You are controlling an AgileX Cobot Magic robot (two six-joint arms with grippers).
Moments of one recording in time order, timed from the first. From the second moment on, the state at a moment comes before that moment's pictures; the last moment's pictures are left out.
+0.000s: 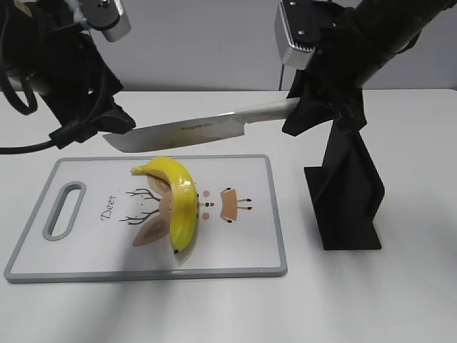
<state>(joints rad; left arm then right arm) -0.43 1.51 -1.14 -0.30 0.66 1.14 0.35 1.81 -1.43 0.49 0.98 -1.49</state>
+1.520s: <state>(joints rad) -0.16 1.06 -0.82 -0.11 0.94 0.16 0.35 1.35 -0.99 0.03 0.67 0.28</state>
